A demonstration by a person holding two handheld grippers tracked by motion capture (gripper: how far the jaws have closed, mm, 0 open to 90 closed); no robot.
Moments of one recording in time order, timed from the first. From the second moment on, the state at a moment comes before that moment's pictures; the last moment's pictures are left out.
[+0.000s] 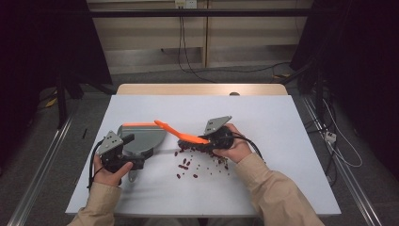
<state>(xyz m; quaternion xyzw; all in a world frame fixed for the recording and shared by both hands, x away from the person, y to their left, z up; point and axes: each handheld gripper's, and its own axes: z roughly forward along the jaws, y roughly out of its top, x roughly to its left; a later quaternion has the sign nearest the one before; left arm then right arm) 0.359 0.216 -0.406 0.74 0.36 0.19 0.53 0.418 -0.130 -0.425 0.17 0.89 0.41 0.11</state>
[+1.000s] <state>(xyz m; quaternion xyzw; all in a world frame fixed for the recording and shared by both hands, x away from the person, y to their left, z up) 0.361 0.216 -0.411 0.75 0.35 0.18 0.53 0.441 -0.116 -0.426 0.17 0.88 0.43 0.10</state>
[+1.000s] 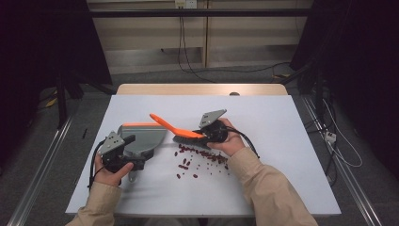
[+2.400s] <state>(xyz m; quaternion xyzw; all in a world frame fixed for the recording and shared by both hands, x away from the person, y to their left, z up) 0.356 0.219 -0.414 0.76 0.35 0.18 0.52 0.391 -0.126 -0.400 0.29 0.80 0.51 0.11</state>
